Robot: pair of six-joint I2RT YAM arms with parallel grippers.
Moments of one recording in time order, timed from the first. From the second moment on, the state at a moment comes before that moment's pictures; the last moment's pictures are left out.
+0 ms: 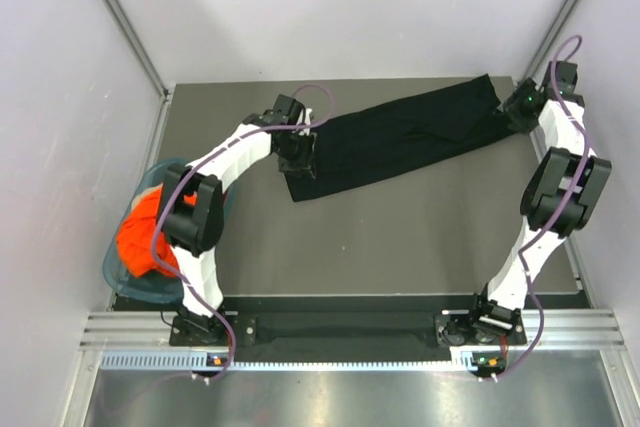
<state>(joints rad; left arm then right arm) -0.42 1.91 1.53 -0.72 0.17 -0.28 -0.34 2.07 1.77 -0.55 -0.18 0.48</state>
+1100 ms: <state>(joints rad) -0.36 2.07 1.49 -0.63 0.29 -0.42 -0.30 2.26 1.58 -0.34 -0.75 0.51</state>
